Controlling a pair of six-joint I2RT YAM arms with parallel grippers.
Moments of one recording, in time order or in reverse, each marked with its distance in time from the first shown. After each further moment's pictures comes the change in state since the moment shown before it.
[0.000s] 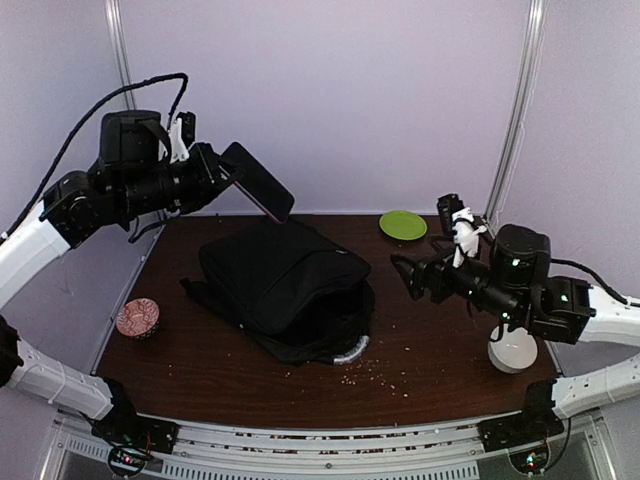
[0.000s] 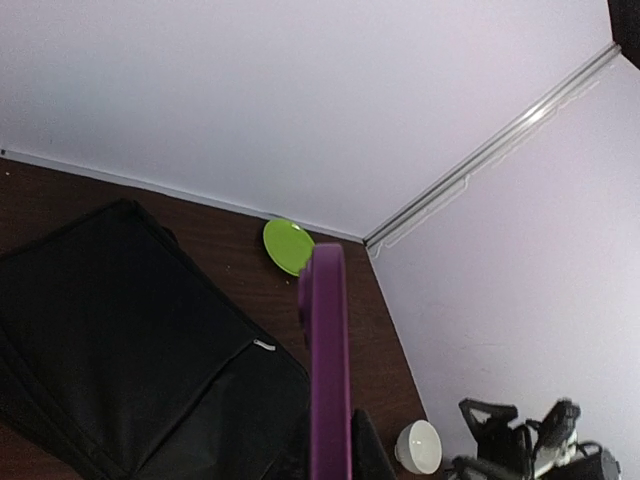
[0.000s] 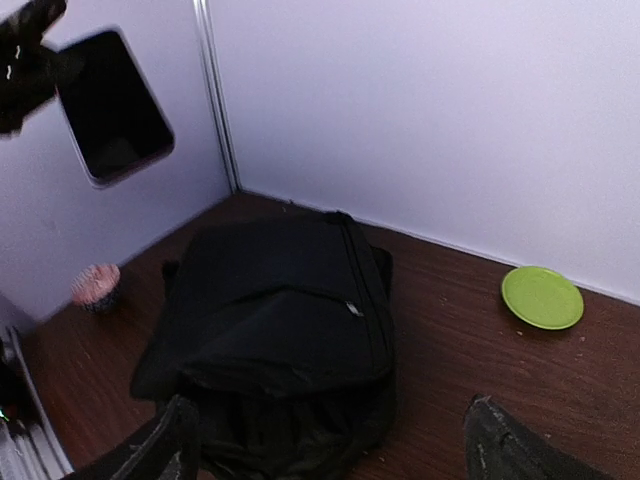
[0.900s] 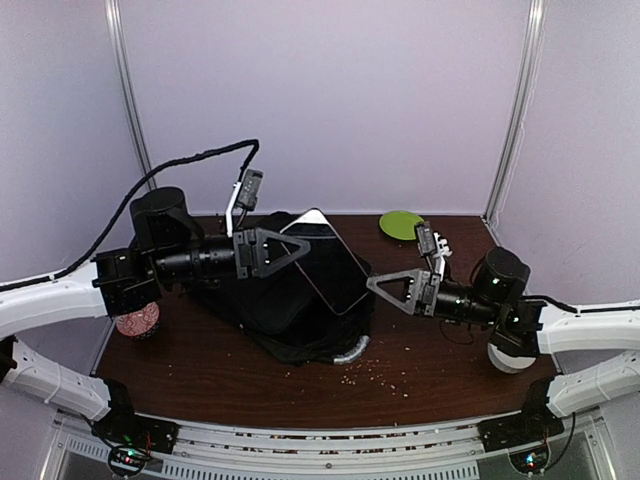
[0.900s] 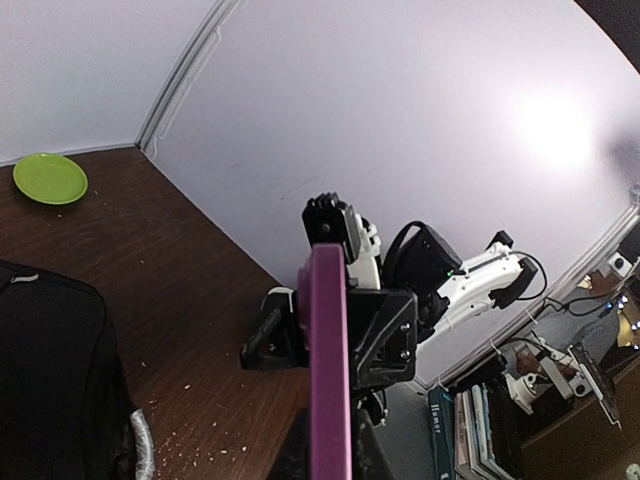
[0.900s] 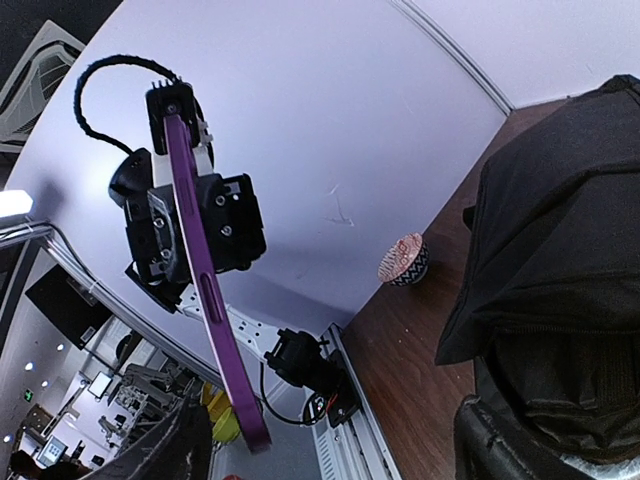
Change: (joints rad) left arm -0.134 -0.088 -0.541 0.698 0.553 0.180; right arm -0.218 0.163 -0.279 0.718 -0.893 0.755
